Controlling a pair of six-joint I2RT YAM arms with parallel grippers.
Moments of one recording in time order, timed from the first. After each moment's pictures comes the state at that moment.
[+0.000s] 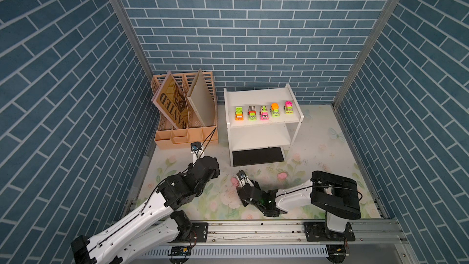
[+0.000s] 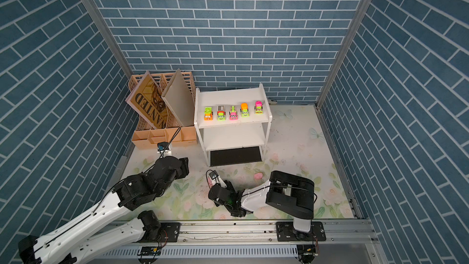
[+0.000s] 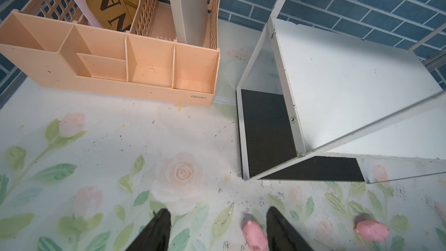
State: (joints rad) left arm -0.84 0.77 0.76 -0.76 -0.59 -0.79; right arm 1.37 1.81 0.70 0.36 0.44 0.45
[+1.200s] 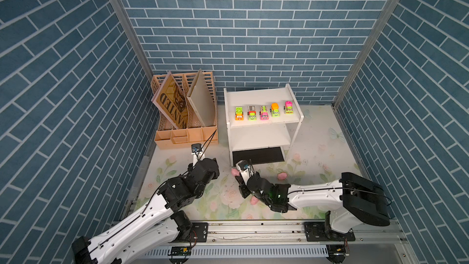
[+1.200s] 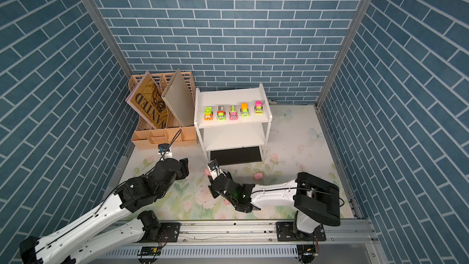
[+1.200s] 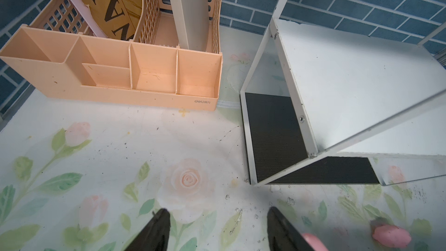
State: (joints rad) left arm -0.84 0.76 0.70 -0.68 -0.62 -0.74; right arm 1.33 1.53 0.73 0.30 0.43 0.38
